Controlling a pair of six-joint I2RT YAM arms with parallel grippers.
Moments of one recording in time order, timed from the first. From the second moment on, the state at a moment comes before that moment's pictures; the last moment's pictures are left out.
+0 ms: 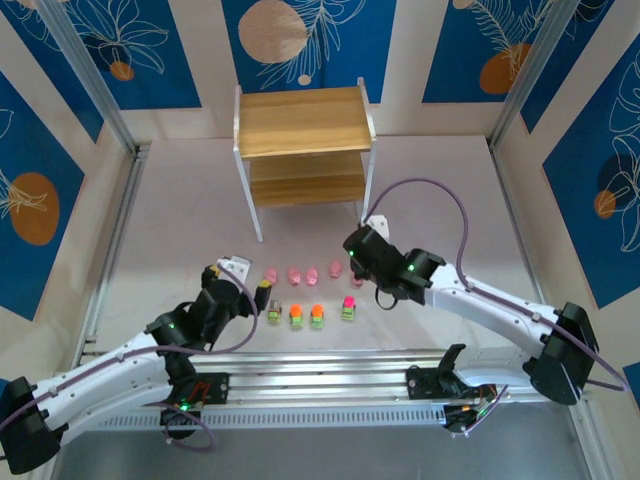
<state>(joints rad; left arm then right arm) -0.90 0.66 0.36 -0.27 -0.53 -0.23 0.87 1.22 0.96 -0.68 0.46 0.60</state>
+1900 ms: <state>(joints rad) -0.89 0.67 0.36 -0.25 -0.52 -0.23 0.63 1.71 1.42 -0.51 0.41 0.41</state>
